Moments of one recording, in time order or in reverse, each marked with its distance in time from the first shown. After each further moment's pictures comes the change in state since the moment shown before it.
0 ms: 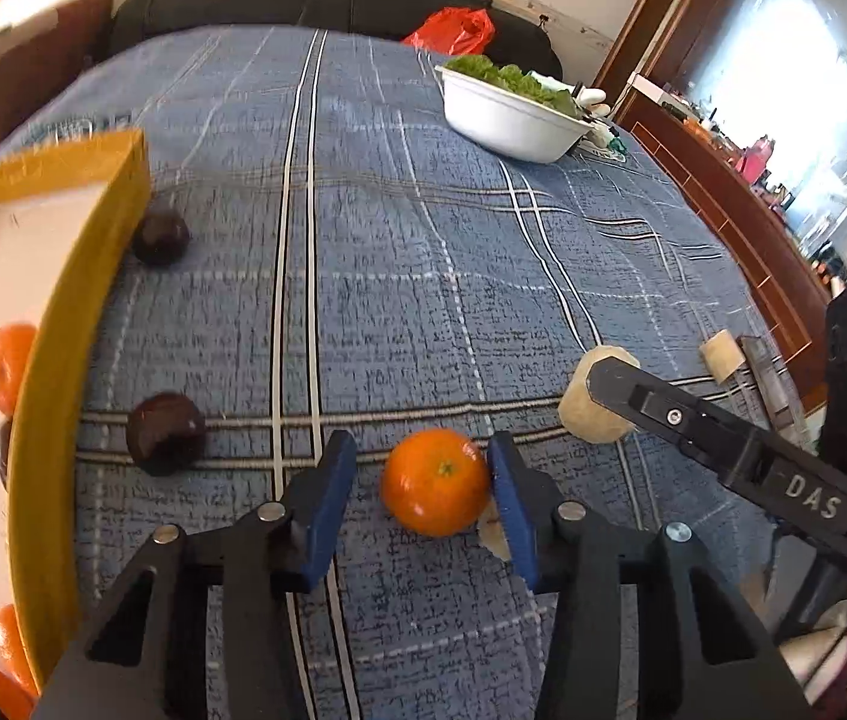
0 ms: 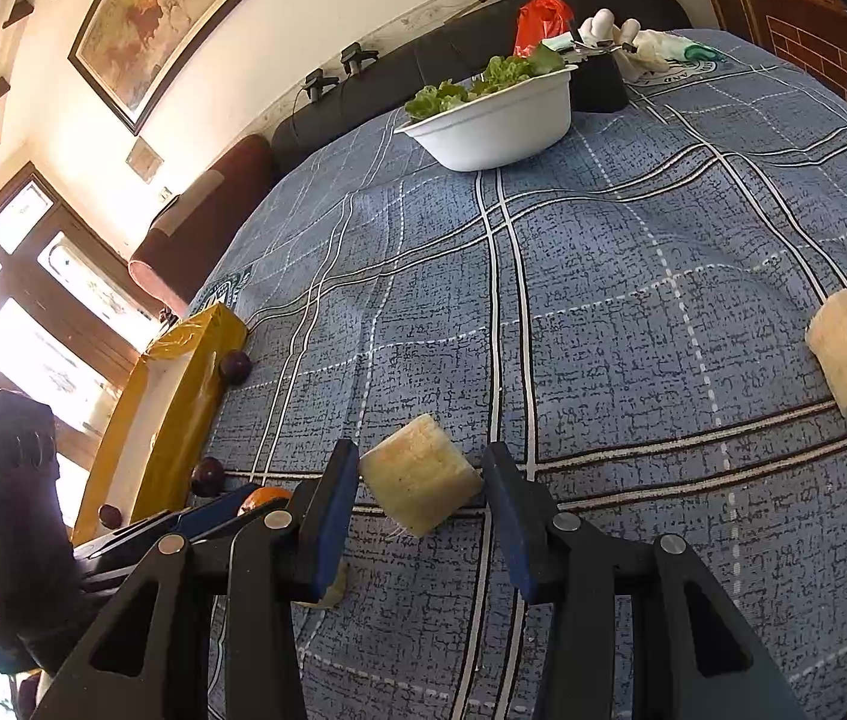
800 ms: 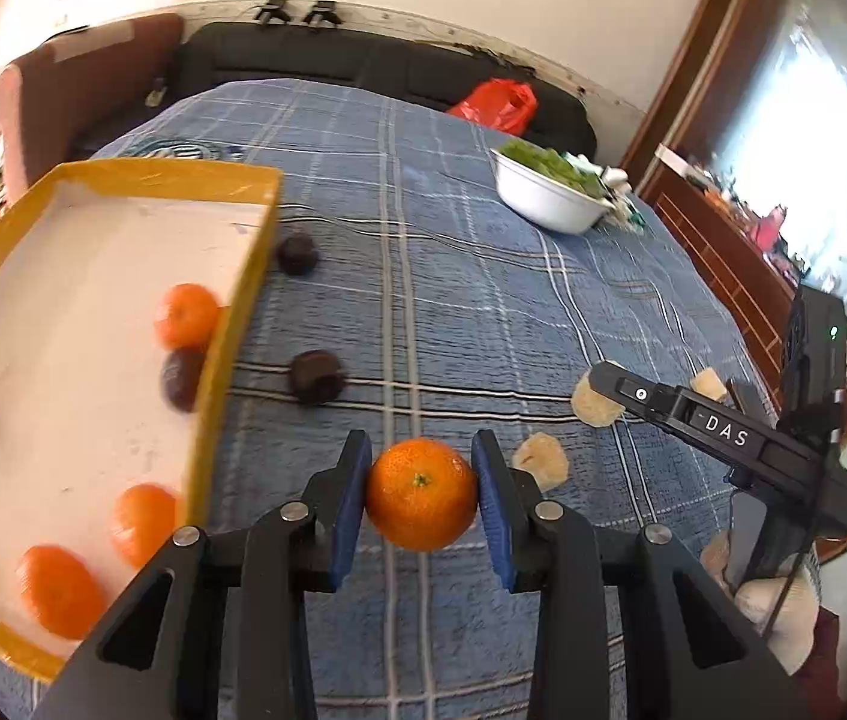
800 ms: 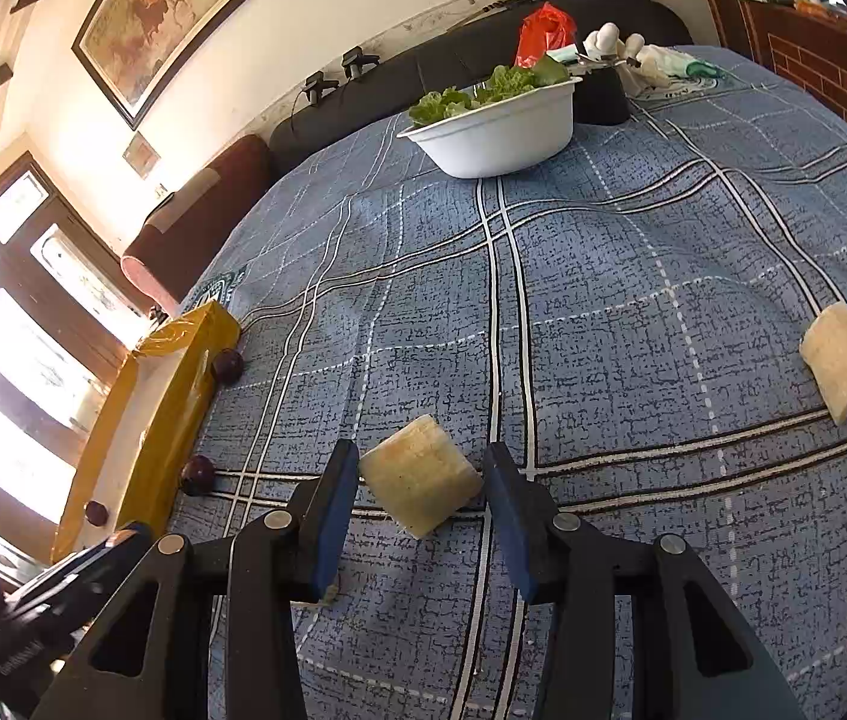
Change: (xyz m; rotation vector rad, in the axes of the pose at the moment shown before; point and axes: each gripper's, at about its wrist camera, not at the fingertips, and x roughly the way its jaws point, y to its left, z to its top) left arm -0.078 0.036 -0.039 -0.143 -0.161 0.038; right arm 0.002 0.006 0.000 -0.040 -0.022 -0.043
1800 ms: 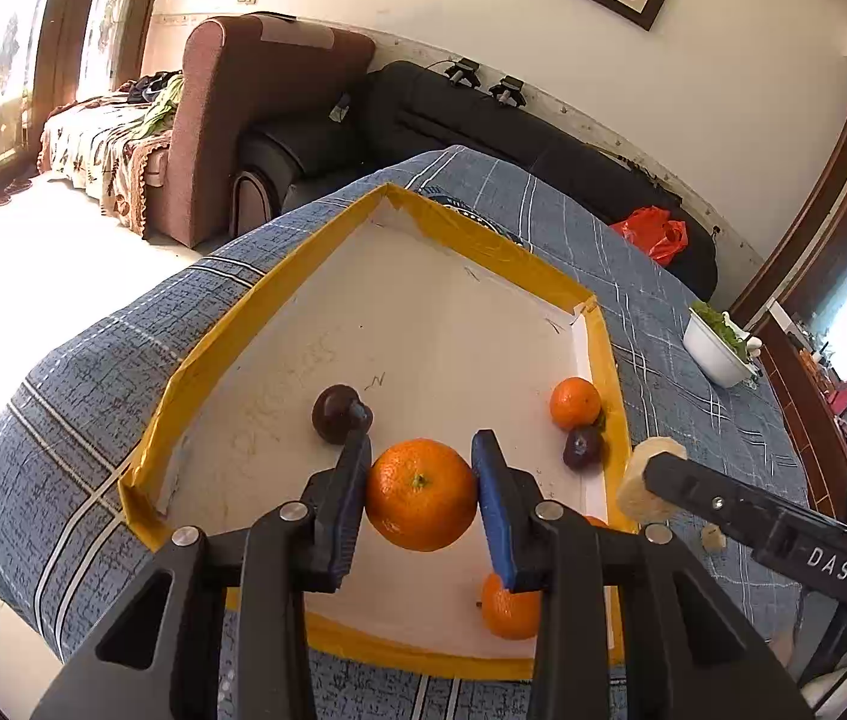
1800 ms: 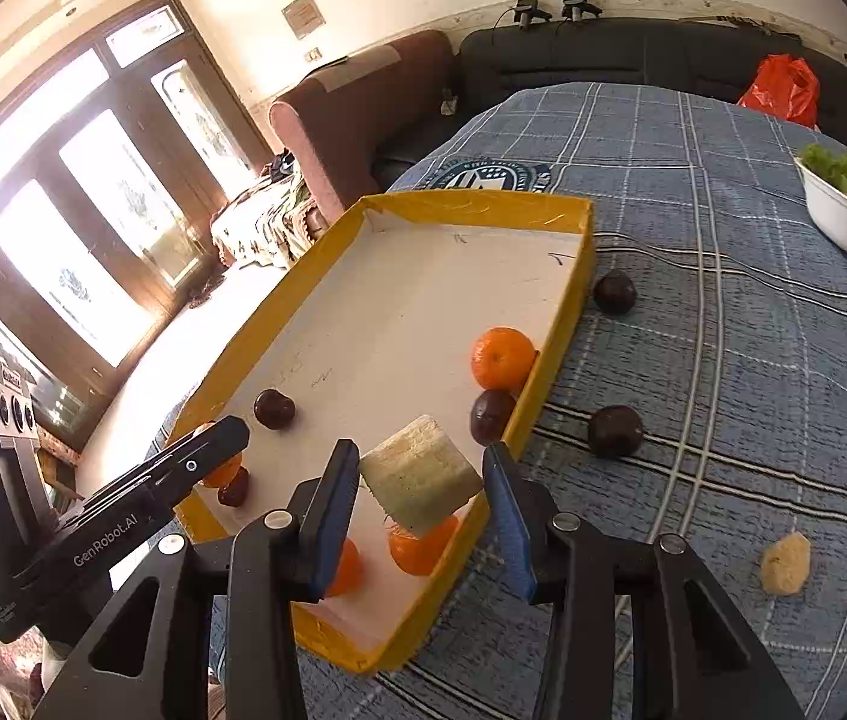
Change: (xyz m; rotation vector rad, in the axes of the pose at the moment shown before) left arm -0.089 0.175 -0.008 -0.286 -0.168 0.174; right arm 0.040 0.232 -0.045 -0.370 0.197 0.172
